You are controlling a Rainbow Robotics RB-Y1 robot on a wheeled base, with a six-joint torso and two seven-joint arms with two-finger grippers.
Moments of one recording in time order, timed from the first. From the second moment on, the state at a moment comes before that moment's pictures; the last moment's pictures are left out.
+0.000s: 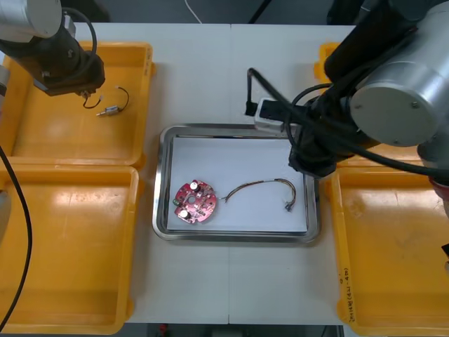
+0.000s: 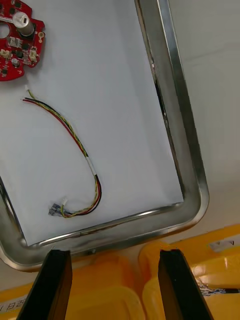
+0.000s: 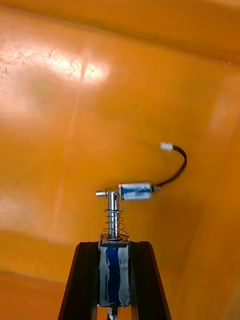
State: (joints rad) right arm -0.70 -0.53 0.30 -2.12 -0.70 1.92 2.00; left arm -0.90 0.55 -0.01 -1.37 0.42 1.69 -1.15
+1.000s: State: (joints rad) right arm -0.56 -0.64 -0.22 -2.03 -0.61 1.92 2.00; left arm -0.84 0.38 -0.24 -1.83 0.46 1.91 -1.14
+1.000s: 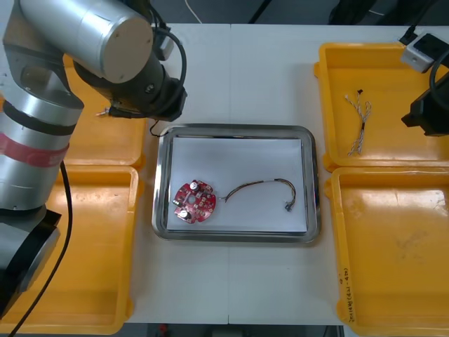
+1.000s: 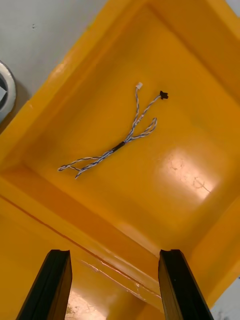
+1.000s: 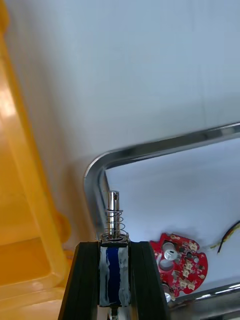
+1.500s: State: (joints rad) right arm -0.56 -0.64 -0.27 -1.97 -0.50 1.92 1.95; left arm -0.84 0.36 -0.39 -1.68 0.49 1.83 -1.13
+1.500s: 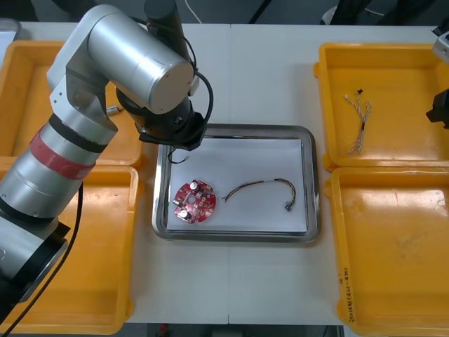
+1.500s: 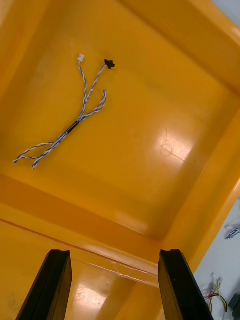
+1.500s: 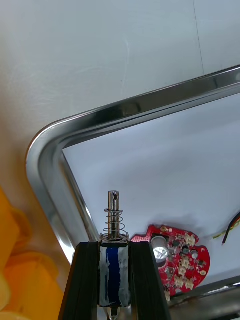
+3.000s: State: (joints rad) right arm -0.87 -0.43 -0.22 -1.39 -0.27 1.92 1.32; left arm -0.83 0.36 -0.56 -1.51 0.49 1.63 -1.02
